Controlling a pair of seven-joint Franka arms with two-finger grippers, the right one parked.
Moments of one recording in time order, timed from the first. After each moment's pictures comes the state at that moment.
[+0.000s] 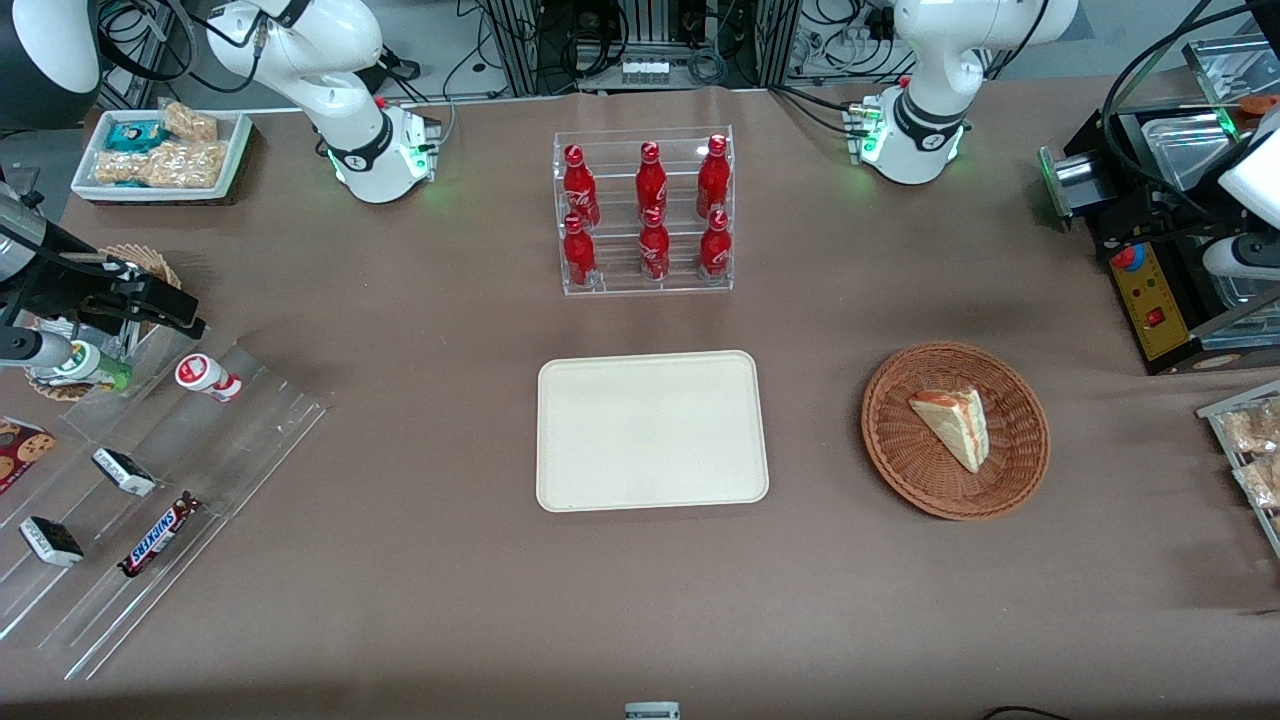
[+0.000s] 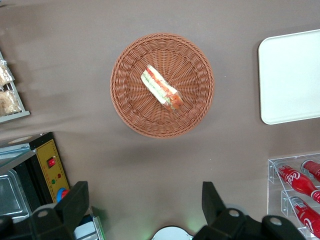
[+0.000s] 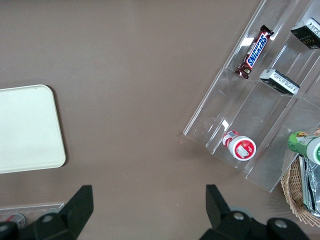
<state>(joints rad) -0.07 -0.05 0.06 -1.57 0.00 1.46 0.10</state>
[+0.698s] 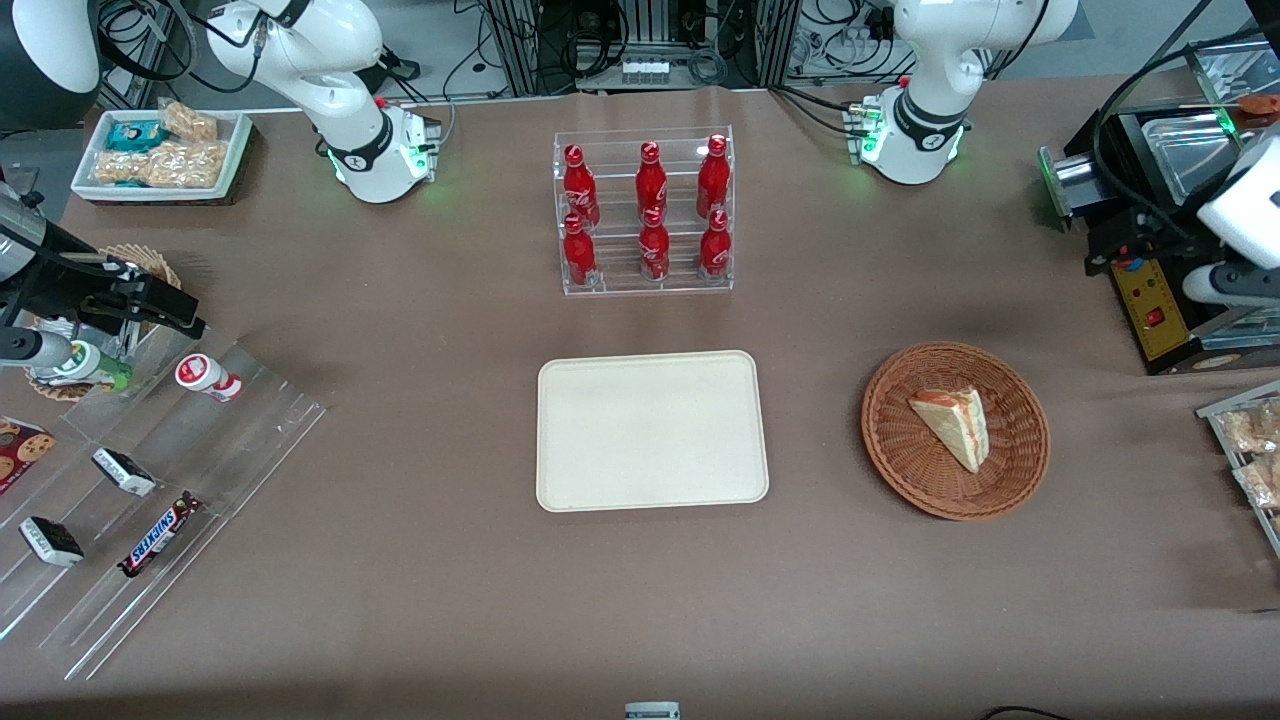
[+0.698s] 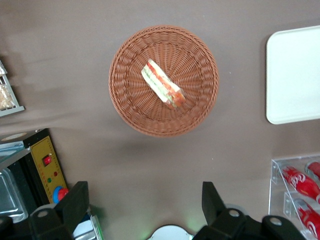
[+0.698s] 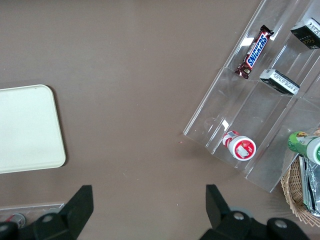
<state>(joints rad) -0.07 -0.01 0.06 -1.61 0.00 1.50 0.08</state>
